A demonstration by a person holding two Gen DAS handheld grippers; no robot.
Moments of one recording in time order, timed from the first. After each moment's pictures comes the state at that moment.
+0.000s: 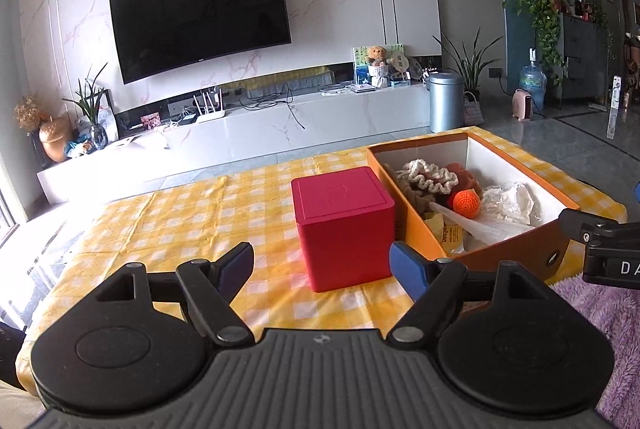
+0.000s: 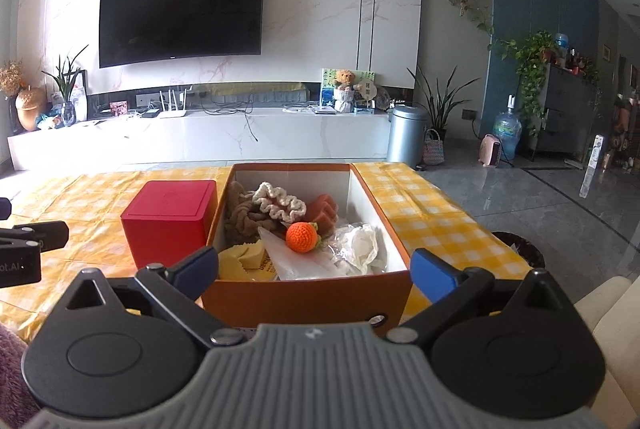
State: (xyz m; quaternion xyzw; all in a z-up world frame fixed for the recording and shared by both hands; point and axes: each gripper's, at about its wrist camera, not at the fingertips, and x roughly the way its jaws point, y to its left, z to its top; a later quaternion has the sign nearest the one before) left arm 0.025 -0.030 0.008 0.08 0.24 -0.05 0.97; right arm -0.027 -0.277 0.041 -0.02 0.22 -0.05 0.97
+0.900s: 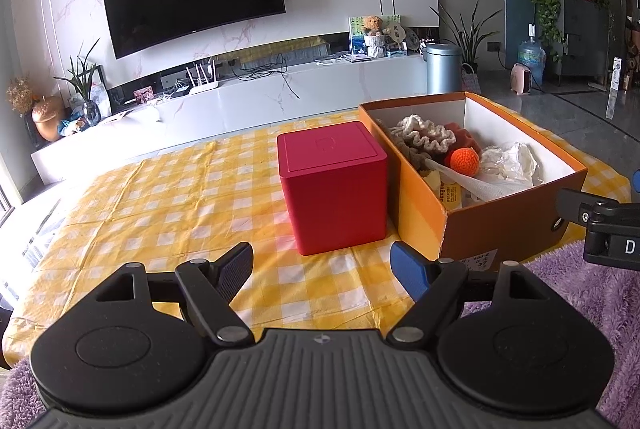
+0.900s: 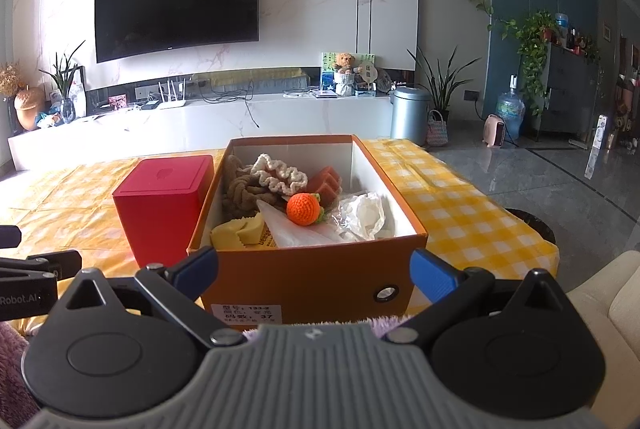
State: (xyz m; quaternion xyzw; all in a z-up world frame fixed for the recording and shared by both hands) left arm 0.026 -0.034 -0.014 0.08 0.28 -0.05 0.95; right arm -0.018 -0.284 0.010 0.00 0.24 -0.04 0.97
